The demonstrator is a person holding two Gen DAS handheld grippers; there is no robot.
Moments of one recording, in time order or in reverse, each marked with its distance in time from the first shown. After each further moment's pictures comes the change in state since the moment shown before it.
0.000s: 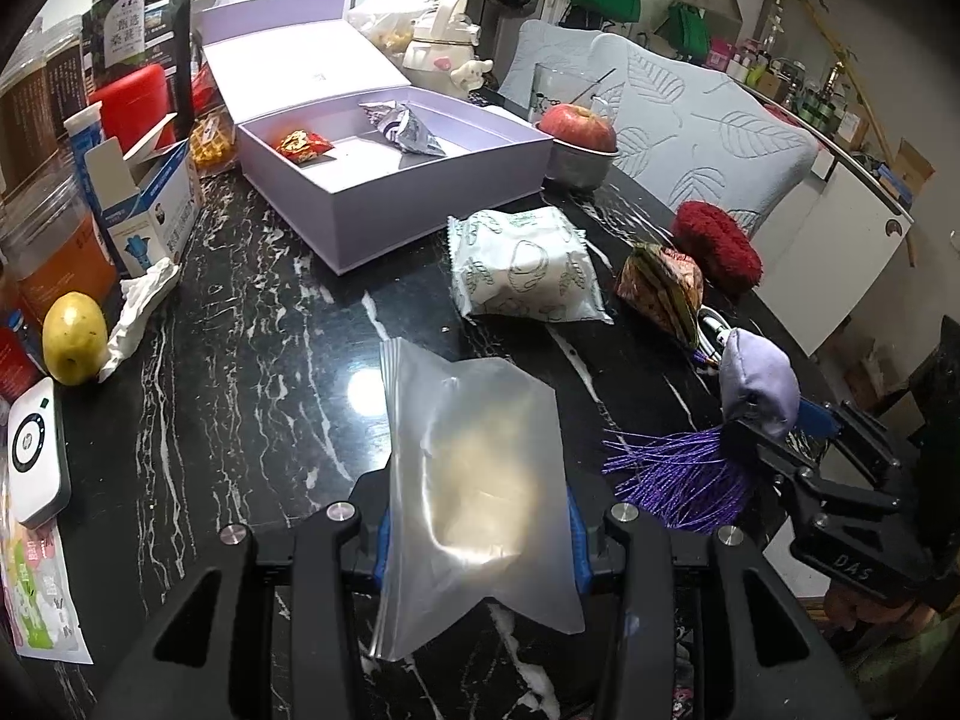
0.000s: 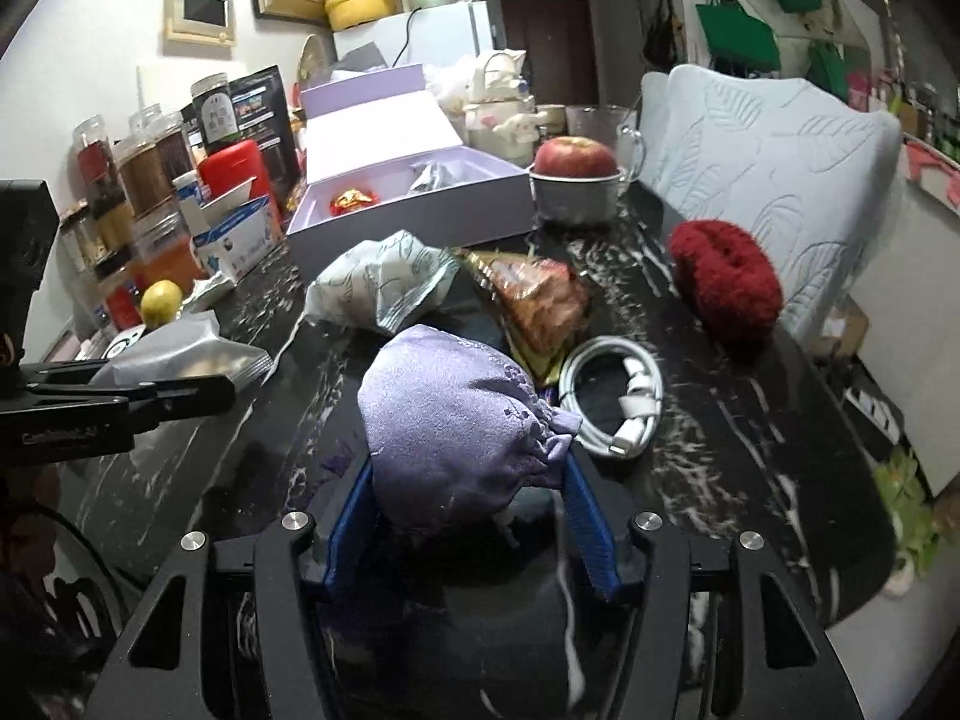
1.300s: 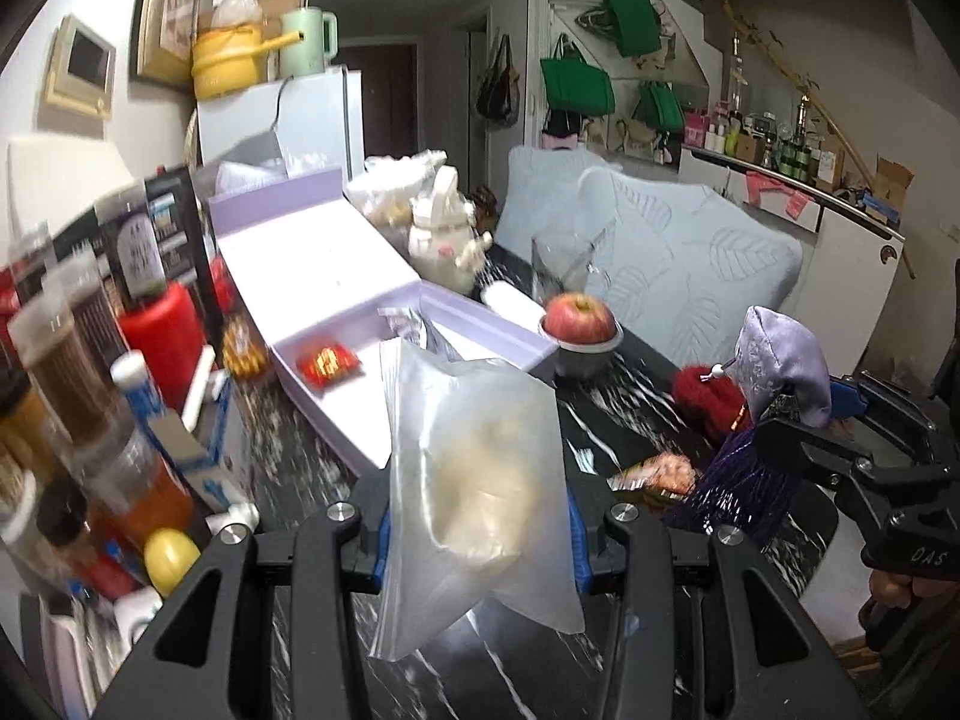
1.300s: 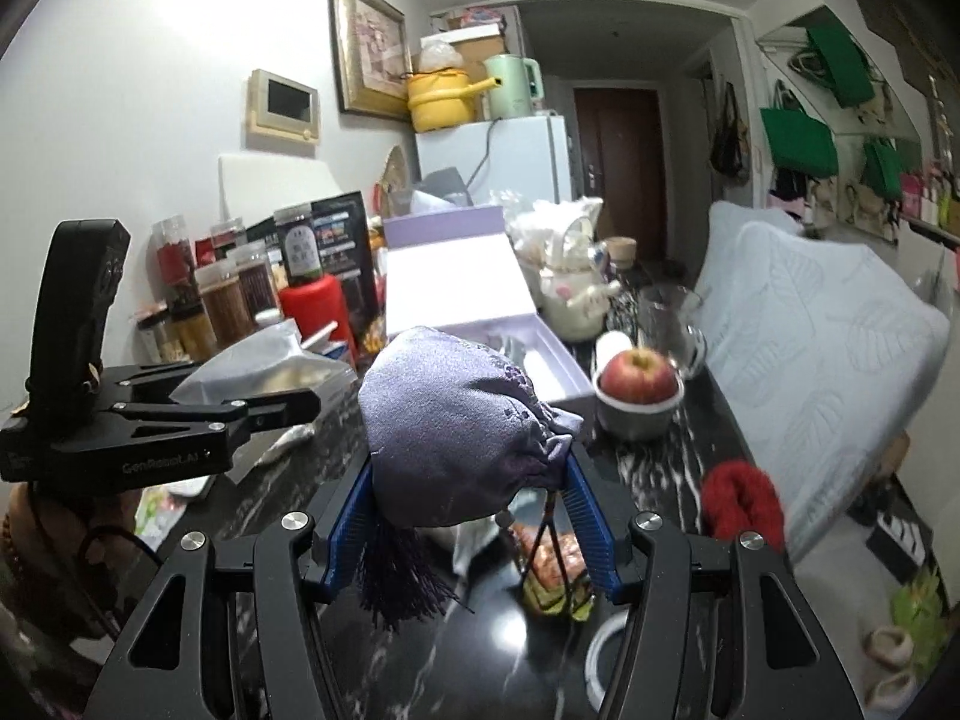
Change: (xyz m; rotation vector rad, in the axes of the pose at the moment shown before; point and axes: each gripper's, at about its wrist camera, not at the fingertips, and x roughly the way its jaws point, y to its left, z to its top) left arm -0.063 -0.009 0.085 0.127 -0.275 0.060; right arm -0.045 0.018 0.108 -0.120 -0.235 0.148
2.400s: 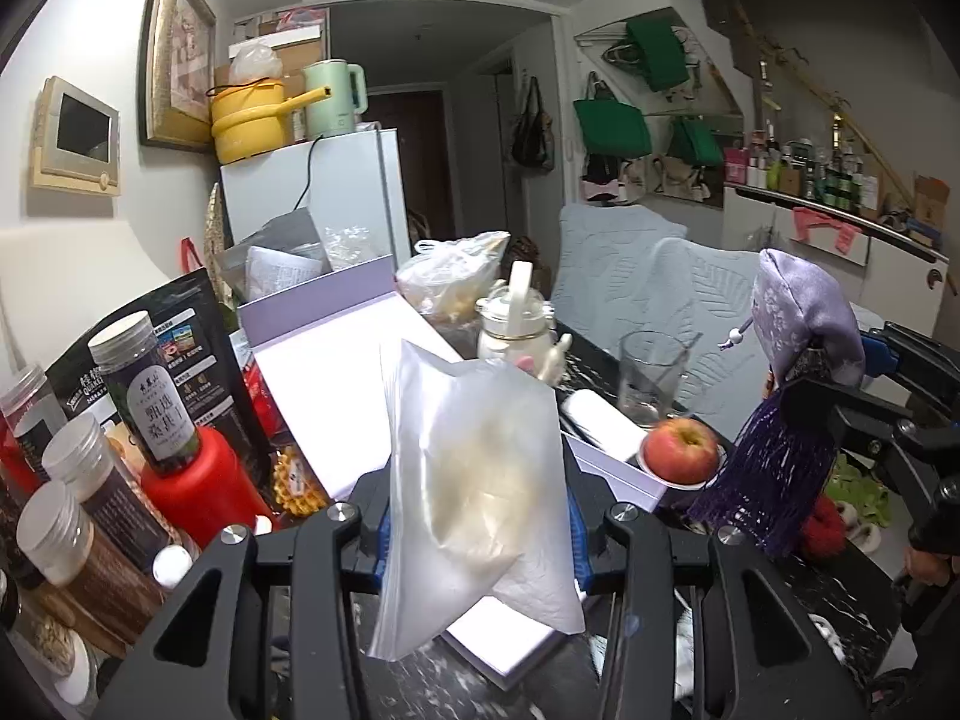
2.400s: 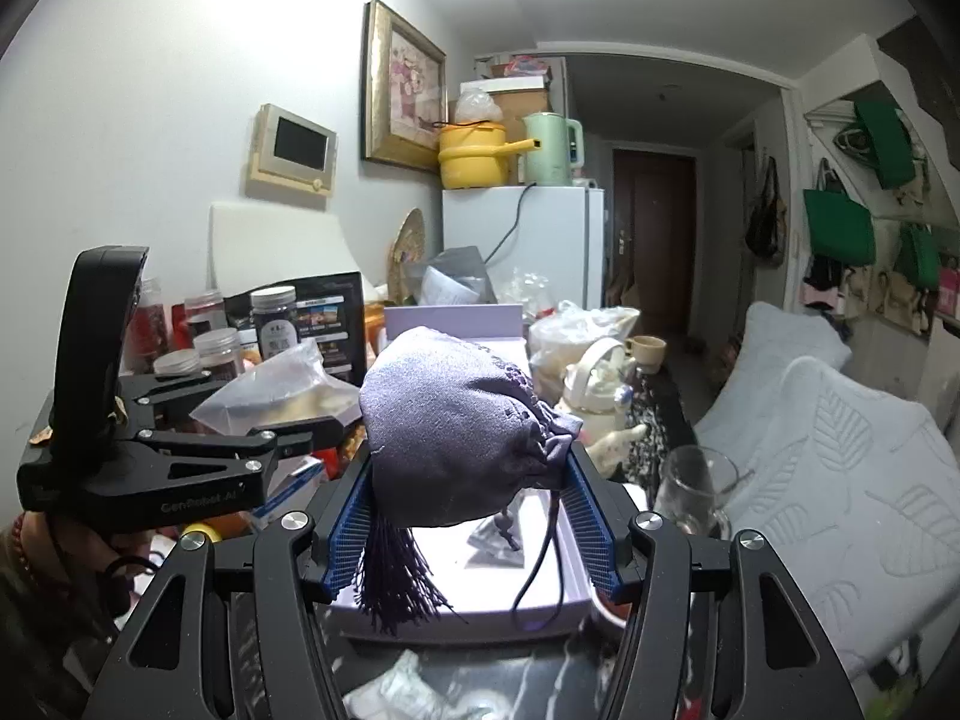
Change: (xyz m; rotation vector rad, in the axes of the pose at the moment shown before) left arm 0.046 0.047 0.100 0.047 -0.130 0.109; right arm 0.075 -0.011 0.109 -0.122 -0.116 0.037
